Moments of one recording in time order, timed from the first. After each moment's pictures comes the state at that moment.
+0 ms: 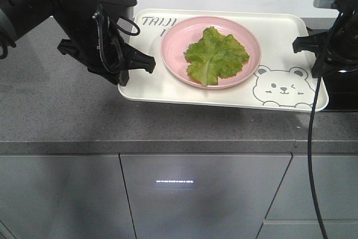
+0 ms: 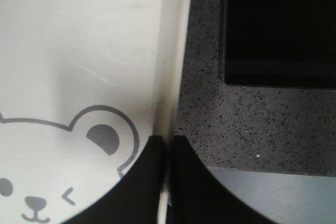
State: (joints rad) left arm -0.46 1.89 -1.94 0.01 1.31 -0.14; right arm -0.03 1.80 -1.79 0.13 1.26 -0.07
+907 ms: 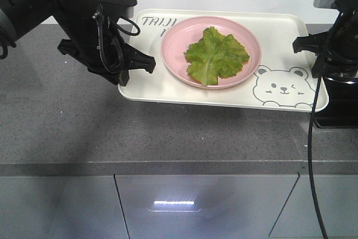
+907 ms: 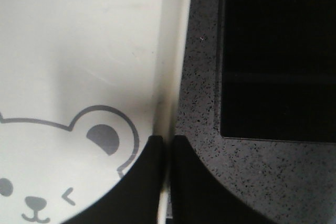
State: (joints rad) left arm -0.46 1.89 -1.94 0.01 1.31 -0.14; right arm -0.03 1.80 -1.79 0.13 1.26 -0.07
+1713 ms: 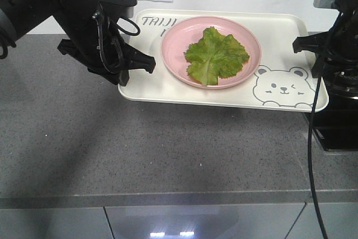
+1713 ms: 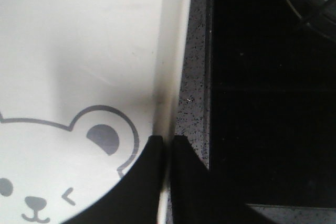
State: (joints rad) left arm -0.46 1.89 -1.94 0.01 1.31 -0.14; right arm -0.03 1.80 -1.79 0.13 1.26 -0.07
